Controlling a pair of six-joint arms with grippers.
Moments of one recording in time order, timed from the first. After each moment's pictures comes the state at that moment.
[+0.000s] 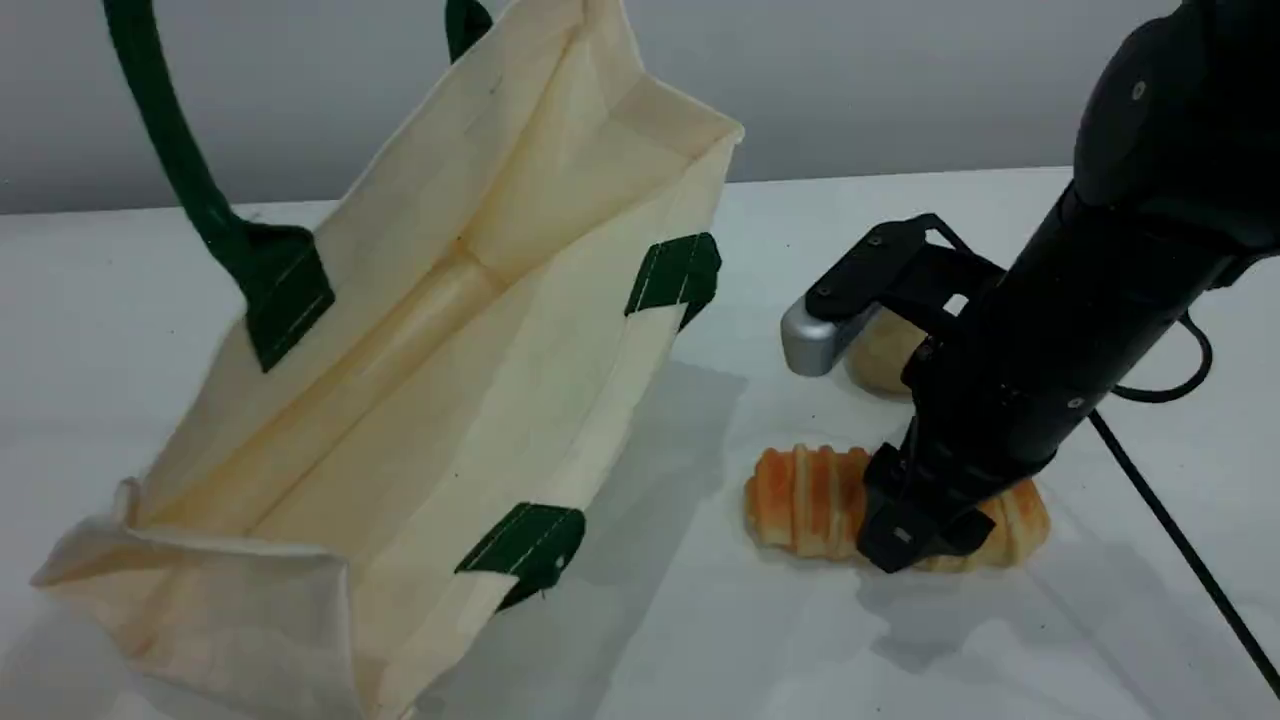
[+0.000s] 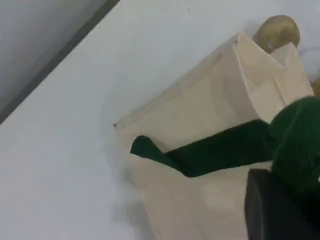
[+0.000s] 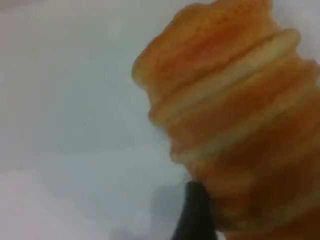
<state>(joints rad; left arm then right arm) -0.22 1.73 -1.85 -0.34 1.22 0.67 0.42 2.07 -0.92 0.63 0.27 -1.06</state>
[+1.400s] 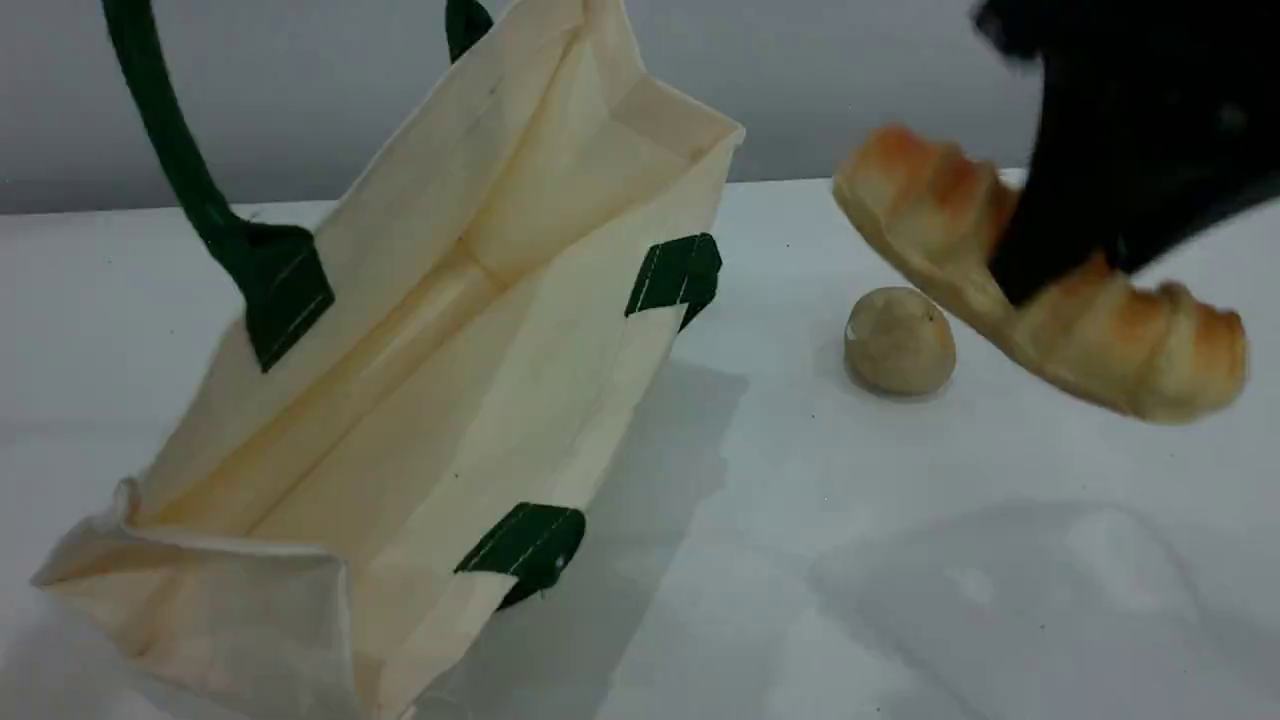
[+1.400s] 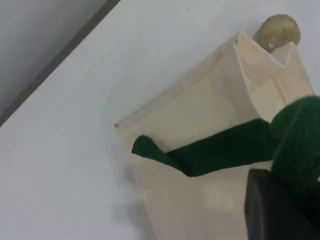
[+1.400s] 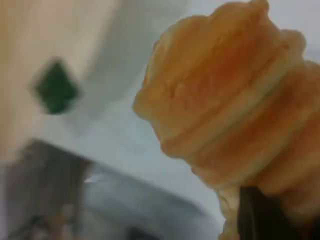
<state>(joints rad) -0.22 1.73 -1.85 -0.34 1.22 0.68 0.42 1.47 -0.99 0.45 0.95 -0.05</state>
